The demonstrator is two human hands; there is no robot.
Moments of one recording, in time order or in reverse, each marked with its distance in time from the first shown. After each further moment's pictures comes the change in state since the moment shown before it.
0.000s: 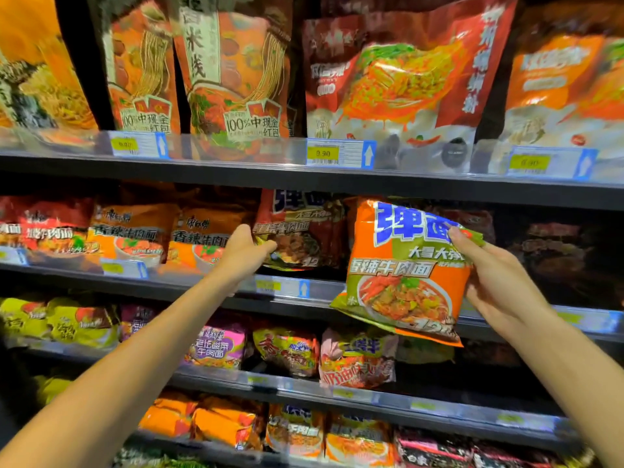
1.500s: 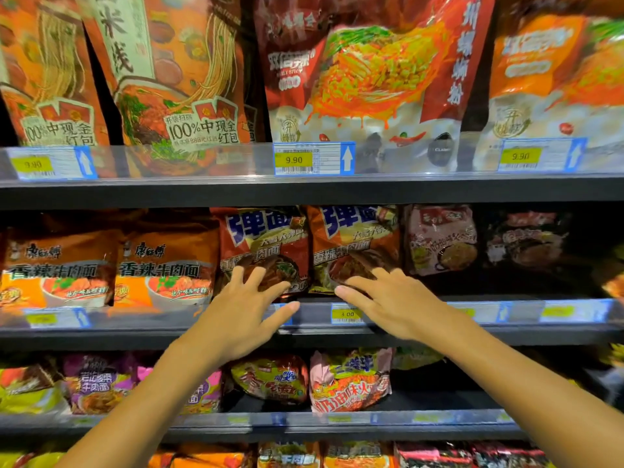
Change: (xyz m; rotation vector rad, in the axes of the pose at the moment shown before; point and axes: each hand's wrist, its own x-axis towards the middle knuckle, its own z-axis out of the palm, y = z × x) left_hand -0.021 -0.014 0.021 0.887 -0.414 0.469; right_hand 0.040 0.057 0.052 -1.689 -0.448 -0.268
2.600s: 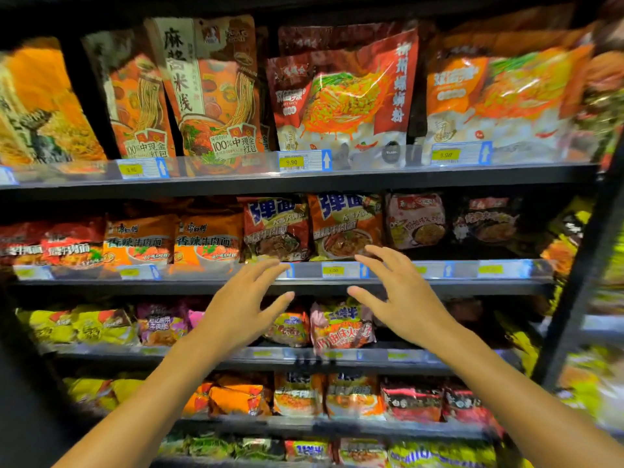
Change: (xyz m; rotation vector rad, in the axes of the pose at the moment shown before) left_hand -0.130 0.050 -0.033 -0.177 0.316 0.107; right_hand -0.133 -0.009 0.001 0.284 0.401 -0.077
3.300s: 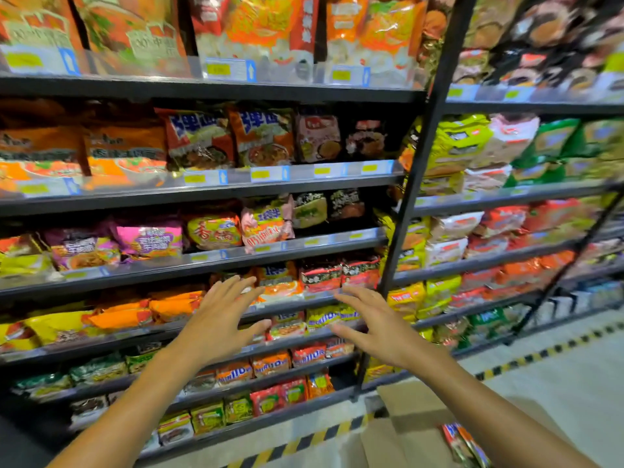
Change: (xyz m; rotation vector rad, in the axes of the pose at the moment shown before) left_hand -0.200 0.046 0.053 -0.091 -0.395 0.210; right_hand -0.296 -0.081 0.012 0.029 -0.316 0.380
